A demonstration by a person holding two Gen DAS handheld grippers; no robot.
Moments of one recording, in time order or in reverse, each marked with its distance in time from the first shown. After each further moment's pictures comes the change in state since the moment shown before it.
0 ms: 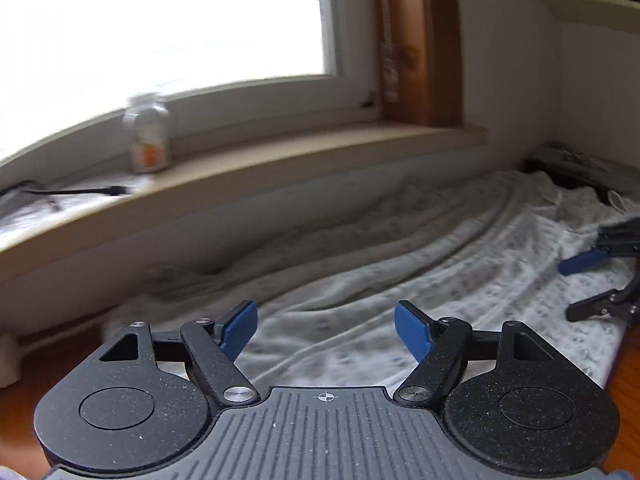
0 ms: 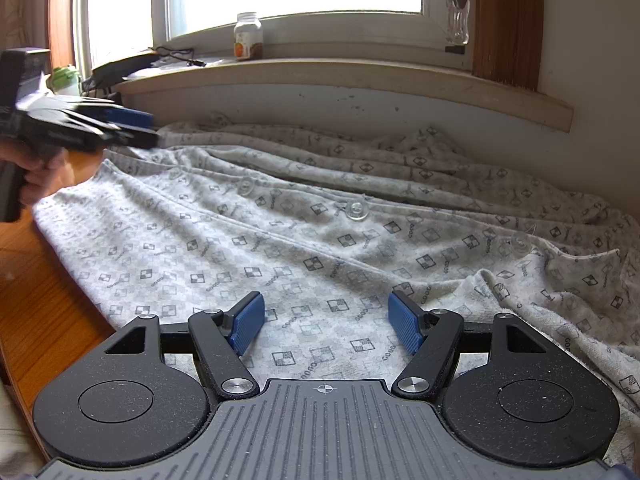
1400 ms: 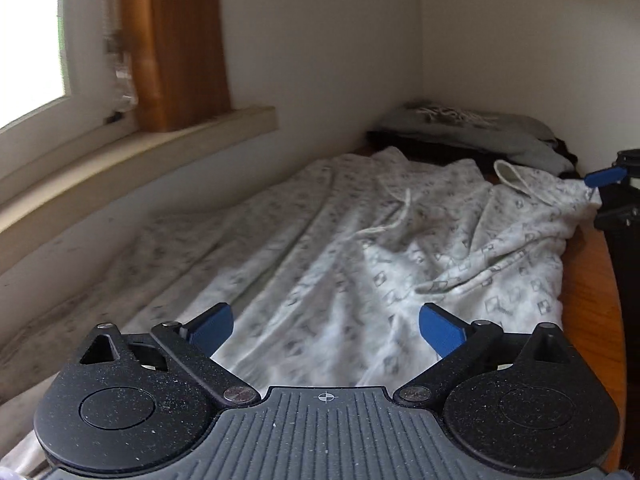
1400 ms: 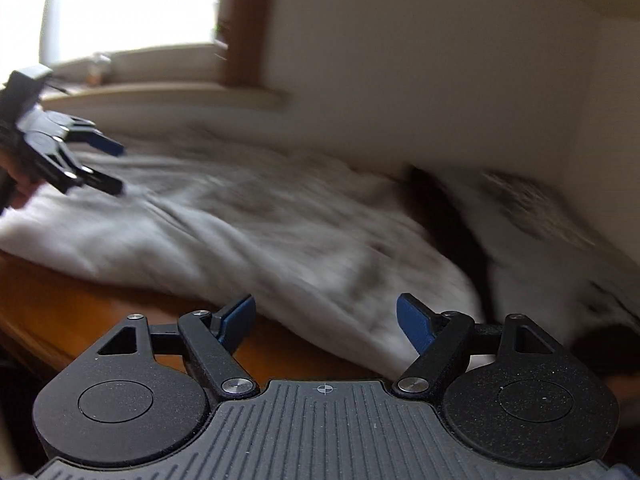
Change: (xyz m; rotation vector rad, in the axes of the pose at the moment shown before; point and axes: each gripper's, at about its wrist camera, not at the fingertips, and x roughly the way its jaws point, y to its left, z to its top) left arm 0.101 -0.186 0.053 0.221 0.043 -0.312; right arm -0.200 -0.144 -0.091 0.108 -0.008 -0.430
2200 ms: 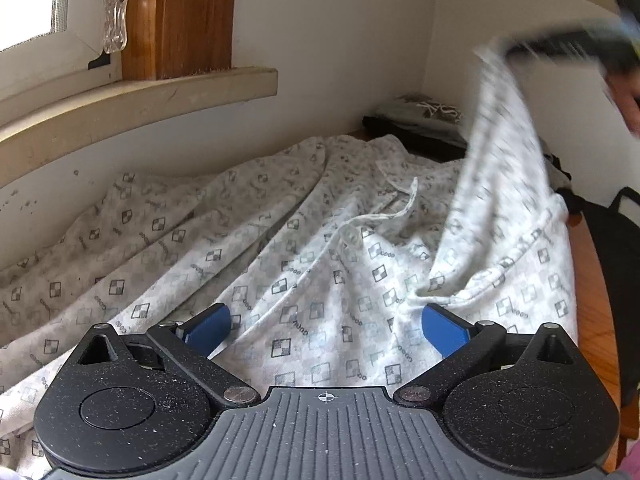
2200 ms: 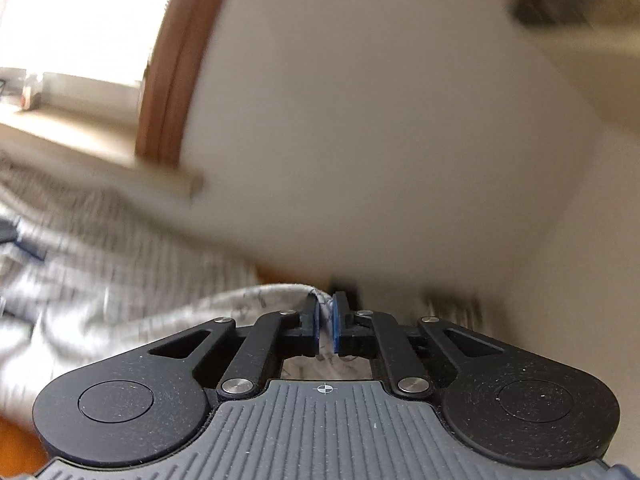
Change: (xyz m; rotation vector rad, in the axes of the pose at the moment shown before) left arm 0.027 0.021 -0.009 -0.118 0.034 -0.103; right arm 0.057 0.012 0.181 -0.204 -0.105 -0.141
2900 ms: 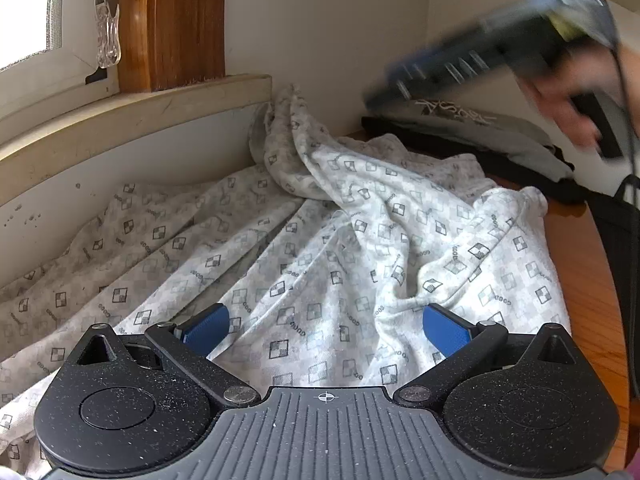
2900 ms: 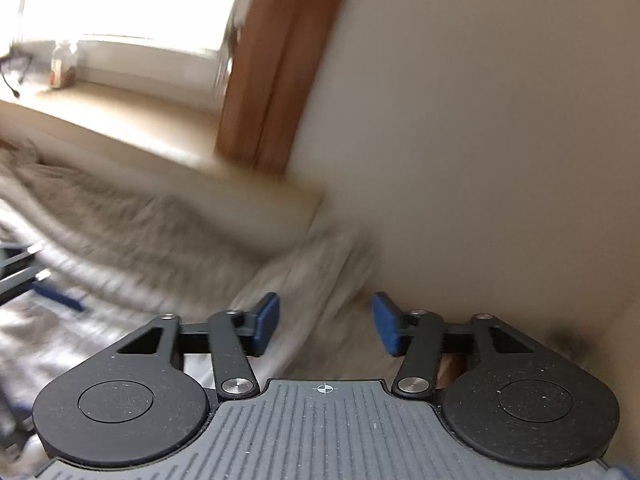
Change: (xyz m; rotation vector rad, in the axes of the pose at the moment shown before) left arm 0.000 -0.009 0.000 0.043 -0.005 0.034; right arm 0.081 0.098 0.007 0.057 0.152 0.227
